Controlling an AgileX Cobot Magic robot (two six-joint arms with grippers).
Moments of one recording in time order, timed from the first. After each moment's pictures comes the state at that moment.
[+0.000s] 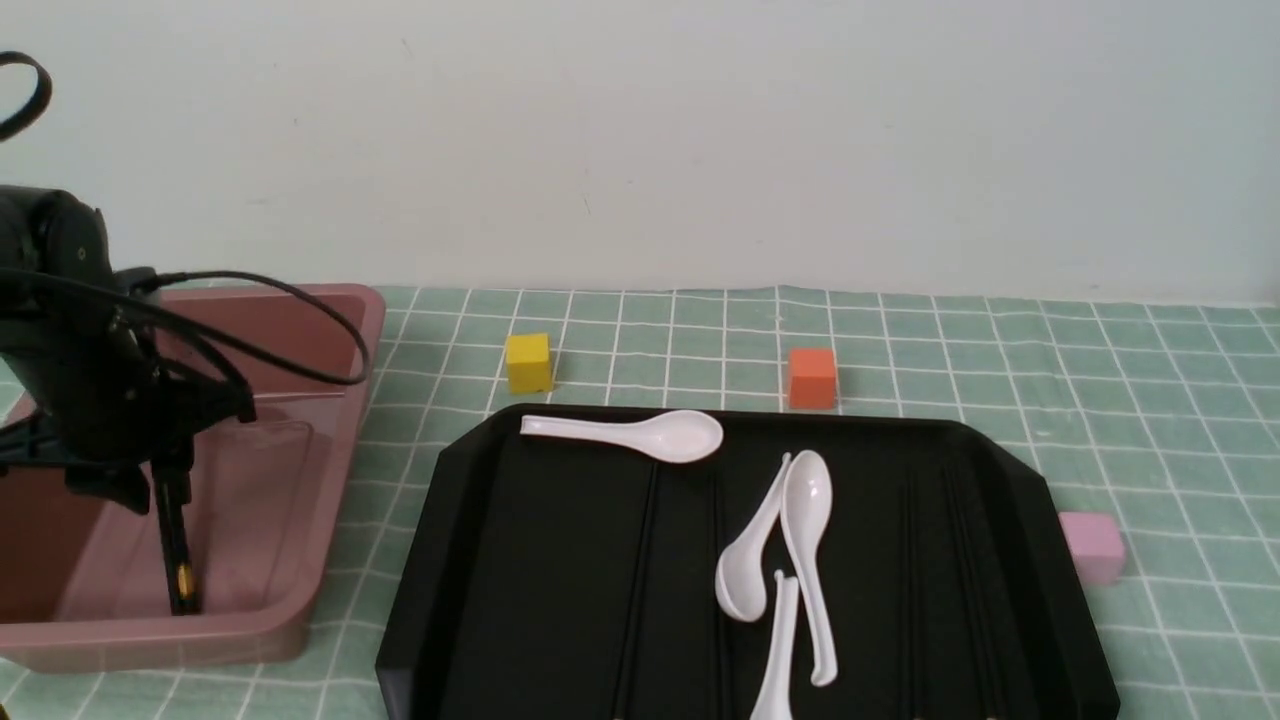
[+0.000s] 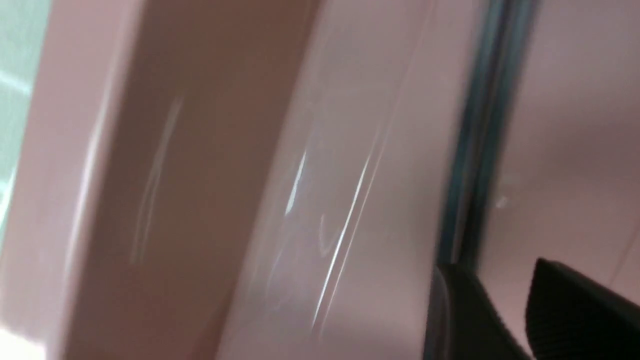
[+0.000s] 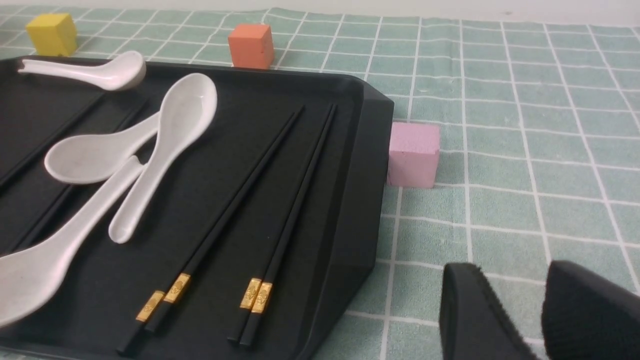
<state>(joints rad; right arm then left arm) 0.12 -0.01 0.02 -0.01 0.37 0.09 0.06 1.87 -1.30 0.12 0.82 -0.41</state>
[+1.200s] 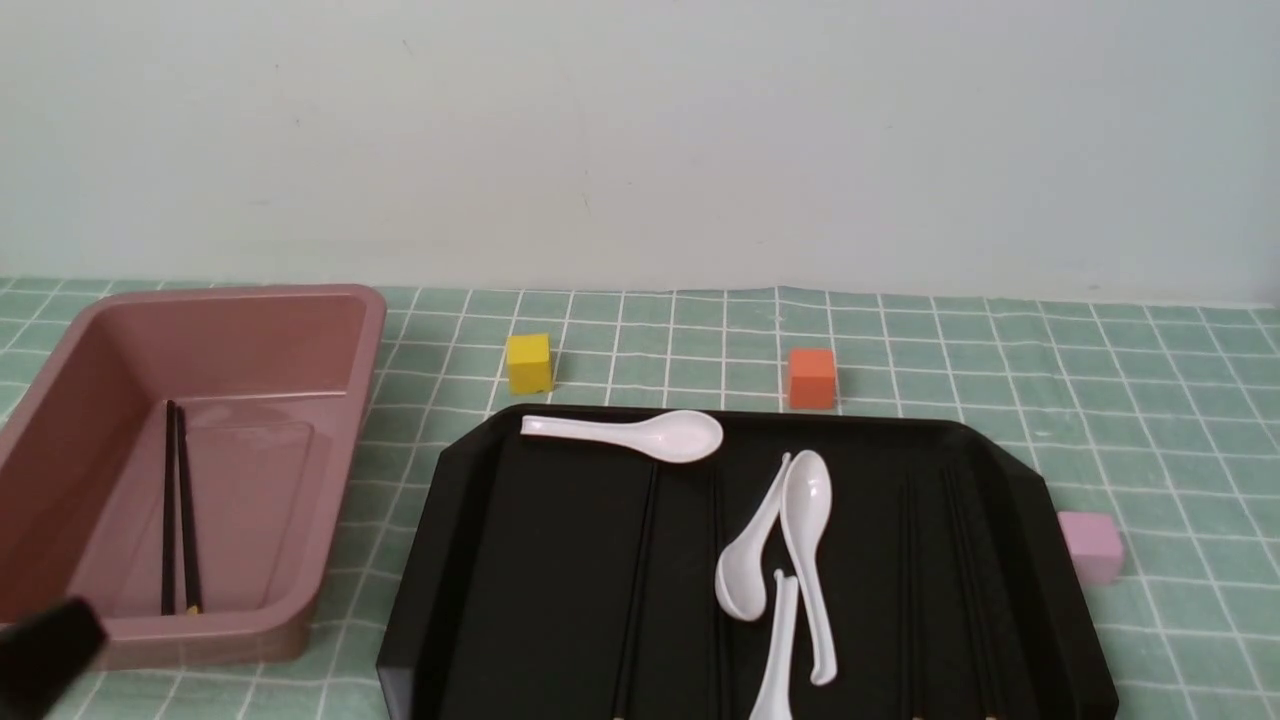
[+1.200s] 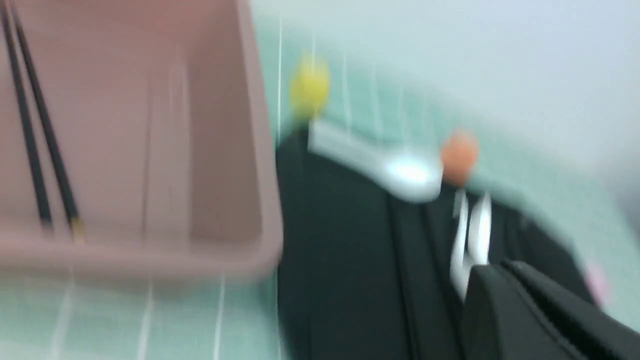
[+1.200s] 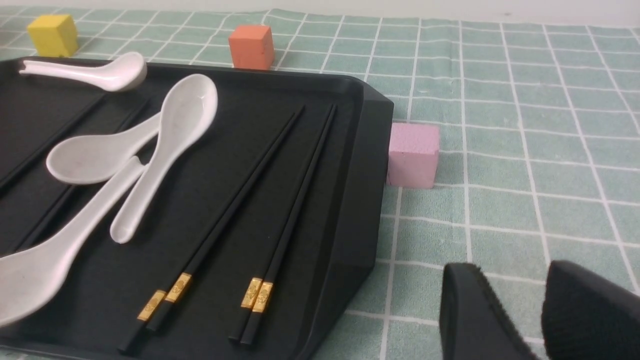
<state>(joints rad) 0.12 -0.01 0.02 -0.01 0.37 0.09 0.06 0.17 -0.28 -0.76 0.45 0.23</state>
